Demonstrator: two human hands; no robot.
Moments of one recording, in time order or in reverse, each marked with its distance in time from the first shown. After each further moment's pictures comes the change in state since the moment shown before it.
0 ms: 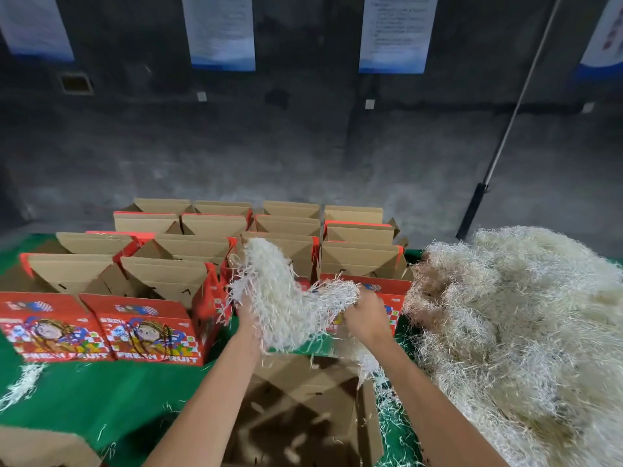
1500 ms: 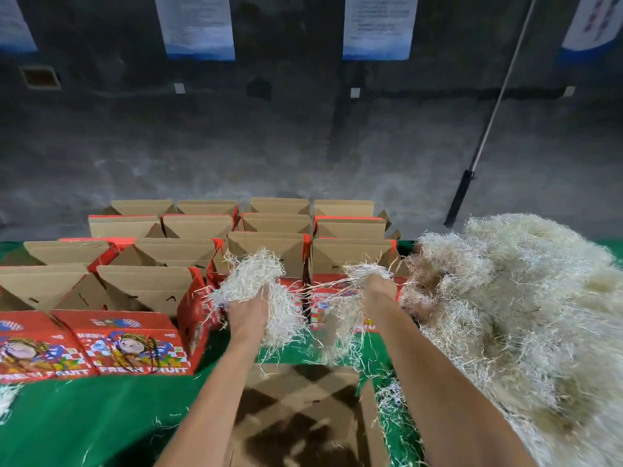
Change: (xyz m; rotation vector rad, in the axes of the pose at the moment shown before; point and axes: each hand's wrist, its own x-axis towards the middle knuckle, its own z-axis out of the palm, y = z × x) left_hand 0.053 0.002 0.015 0.361 0.098 0.372; right_hand 0.093 0.020 -0.003 0.385 0.098 0.553
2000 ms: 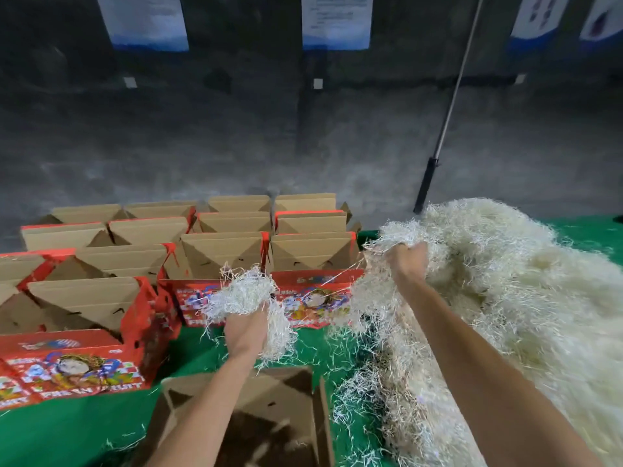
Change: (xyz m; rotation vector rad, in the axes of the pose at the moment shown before) left_hand -0.008 -0.041 0.091 0.213 -0.053 -0.038; right_hand 0.054 0.012 -0.135 0.234 0.285 -0.140
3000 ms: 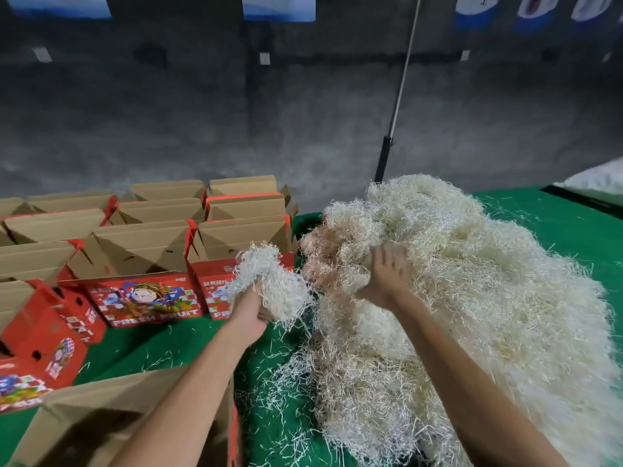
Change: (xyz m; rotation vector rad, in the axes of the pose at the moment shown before) left_hand -0.058 0.043 0.148 -0.458 -0.407 -0.311; right_hand 0.049 0.094 -0.129 -0.915 -0.340 -0.345
